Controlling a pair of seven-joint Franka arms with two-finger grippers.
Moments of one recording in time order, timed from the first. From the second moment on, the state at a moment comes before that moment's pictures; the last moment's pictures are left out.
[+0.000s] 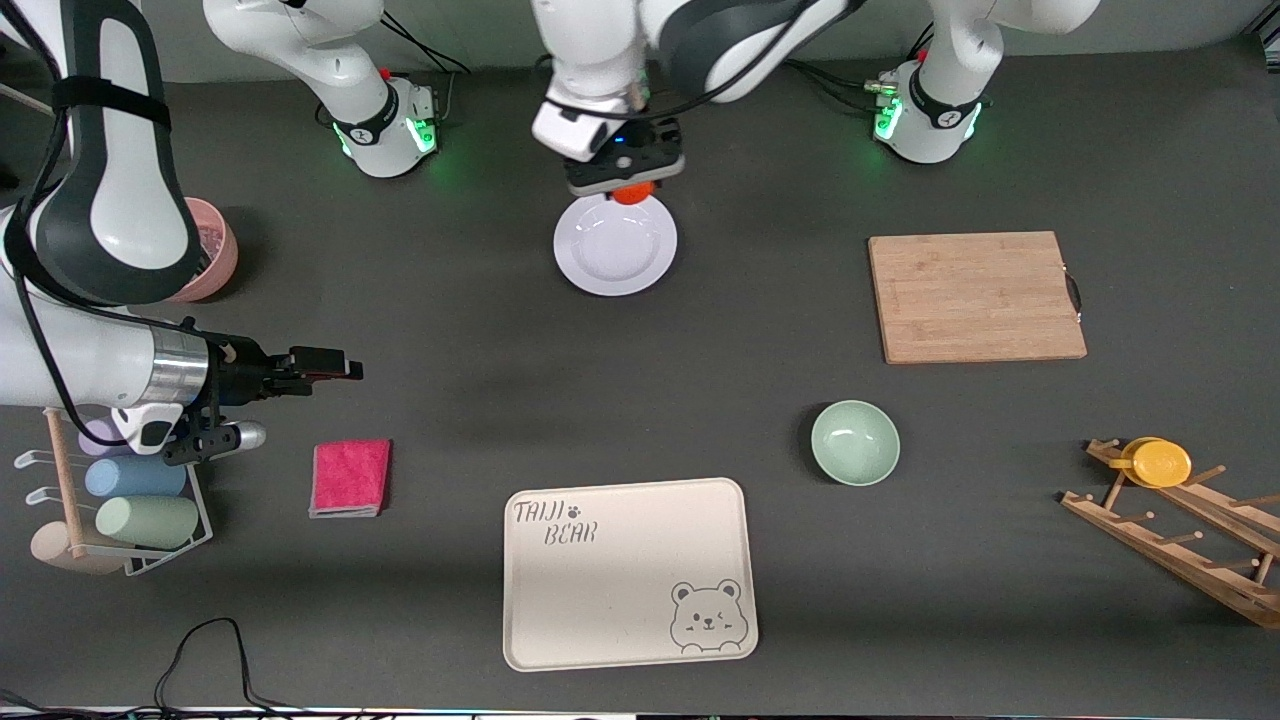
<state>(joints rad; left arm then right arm) -0.52 0.47 -0.69 -1.40 0.27 1.70 -1.44 0.21 0.31 -0.21 -1.60 0.51 1.66 -0.17</state>
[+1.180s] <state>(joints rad) -0.66 0.67 -0.61 -1.75 0.45 2.19 -1.69 0.02 0.51 -0.21 -1.70 0.98 1.45 -0.73</state>
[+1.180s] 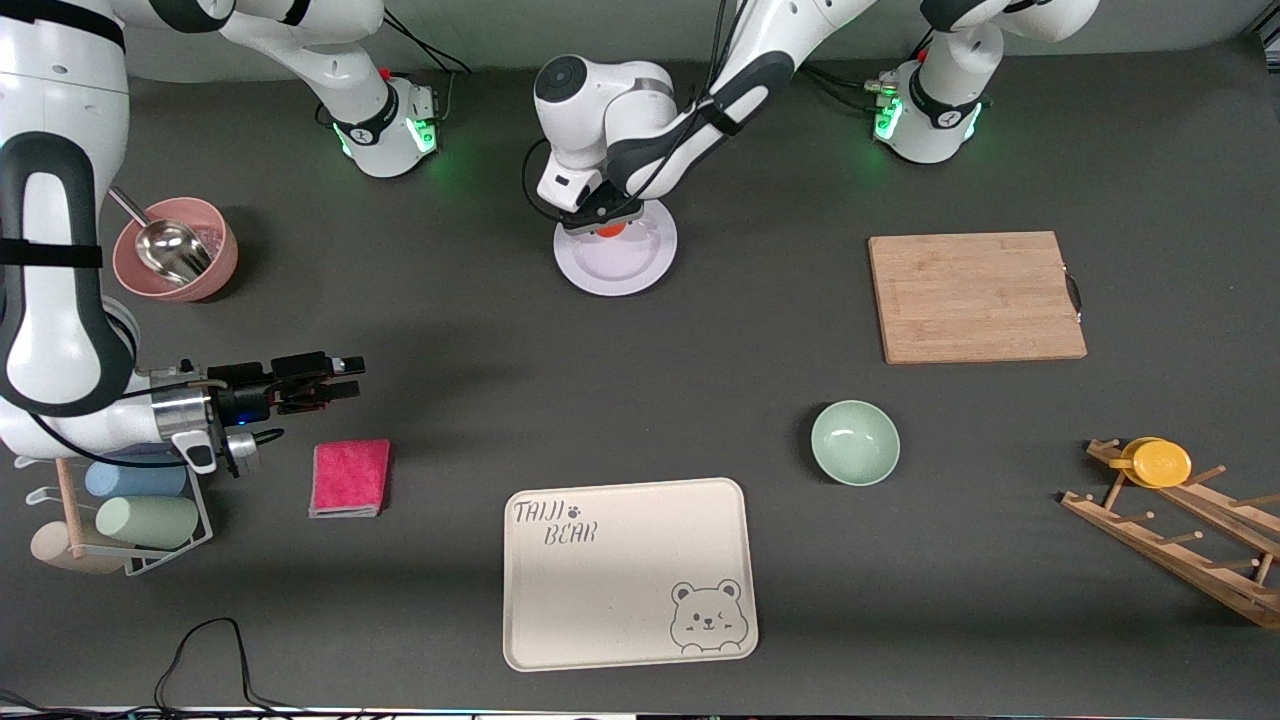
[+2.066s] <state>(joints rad) -0.68 0.72 -0.57 -1.76 0.48 2.29 -1.70 0.01 0.54 -0.22 -1.89 1.02 1.45 -0.74</state>
